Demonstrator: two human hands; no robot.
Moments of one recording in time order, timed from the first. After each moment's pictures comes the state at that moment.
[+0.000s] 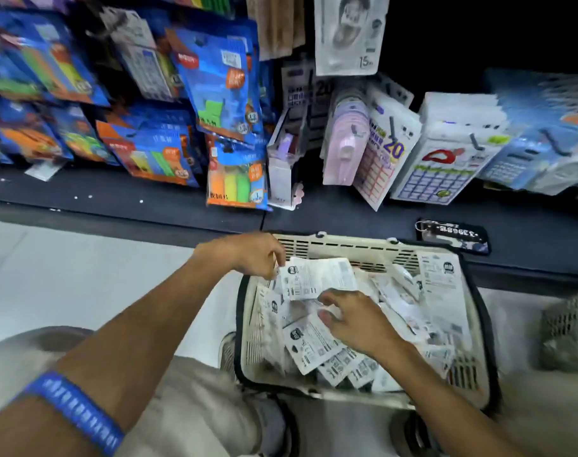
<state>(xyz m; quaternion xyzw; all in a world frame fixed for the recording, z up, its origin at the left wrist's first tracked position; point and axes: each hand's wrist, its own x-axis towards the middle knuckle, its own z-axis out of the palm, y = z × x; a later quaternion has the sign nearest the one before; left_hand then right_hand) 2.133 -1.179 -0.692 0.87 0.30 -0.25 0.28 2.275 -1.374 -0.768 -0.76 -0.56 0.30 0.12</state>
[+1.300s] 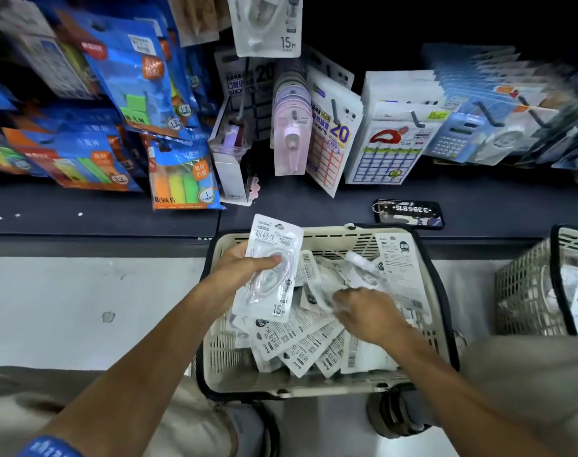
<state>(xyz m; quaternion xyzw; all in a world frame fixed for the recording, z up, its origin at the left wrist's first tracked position) 2.163 -1.230 -0.759 0.52 0.49 0.07 0.70 2.338 -1.418 -0.790 -0.80 -0.55 0.25 -0.05</state>
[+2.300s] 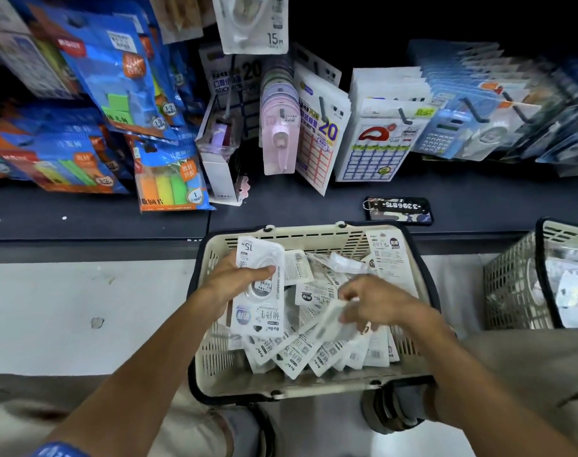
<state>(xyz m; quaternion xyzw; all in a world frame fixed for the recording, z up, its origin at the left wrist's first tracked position) 2.164 -1.230 -0.788 0.54 0.49 0.06 0.68 2.369 -1.421 -0.764 -0.76 -0.40 0.50 0.11</state>
